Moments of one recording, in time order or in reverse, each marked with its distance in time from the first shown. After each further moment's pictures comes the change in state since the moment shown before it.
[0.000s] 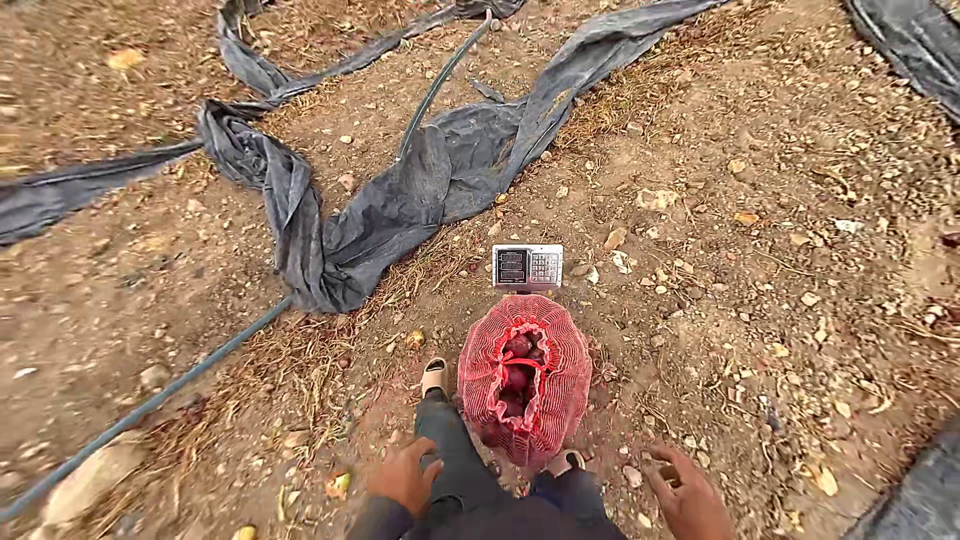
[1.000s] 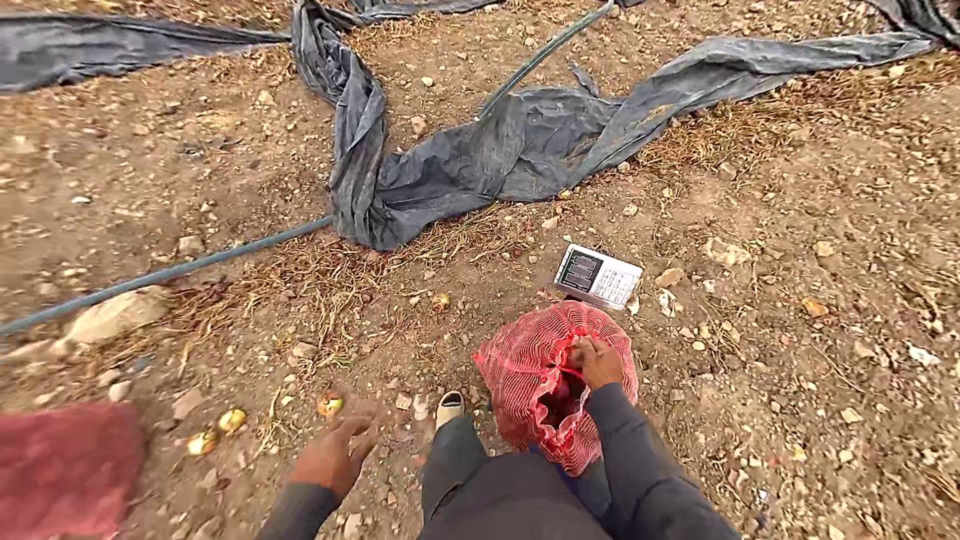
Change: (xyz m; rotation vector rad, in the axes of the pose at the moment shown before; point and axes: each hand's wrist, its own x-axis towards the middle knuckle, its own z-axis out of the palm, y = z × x) left_hand -0.029 -0.190 -0.014 -0.224 0.227 -0.266; right_hand 0.209 -0.210 0.169 0.173 -0.101 -0.034
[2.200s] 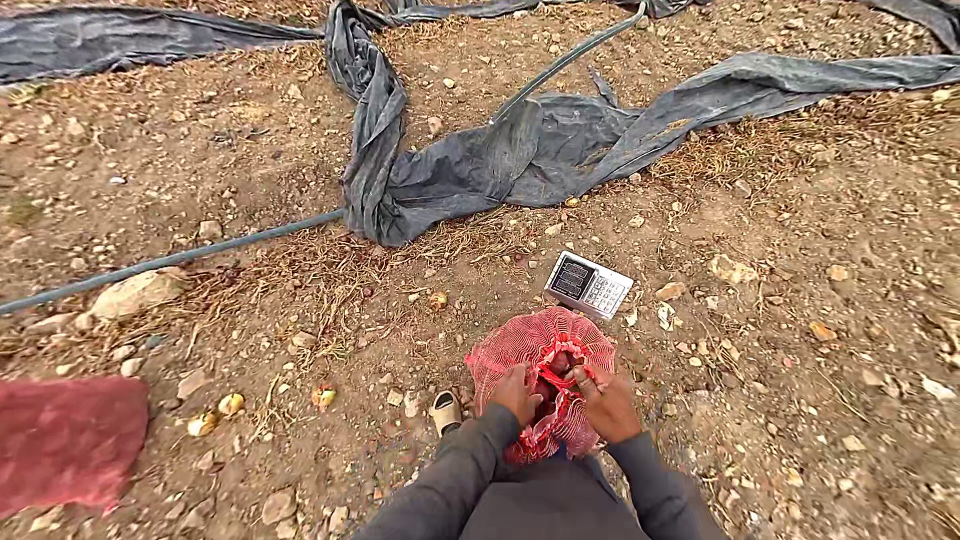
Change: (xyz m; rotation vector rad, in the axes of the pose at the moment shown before) left_hand 0.053 0.303 0.135 -0.279 -0.261 0.243; right_hand -0.060 -0.015 -0.091 -0.093 -0.246 -0.402
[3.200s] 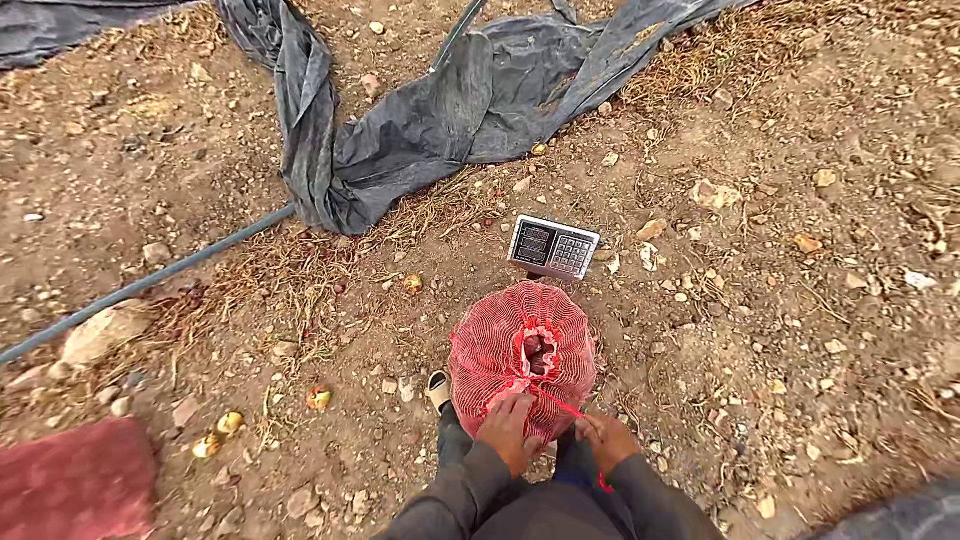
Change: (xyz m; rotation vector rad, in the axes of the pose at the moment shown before) left_hand -0.019 0.024 0.073 0.249 -0.220 0.208; right_hand -0.069 0.146 -0.032 -0.147 -0.425 0.381
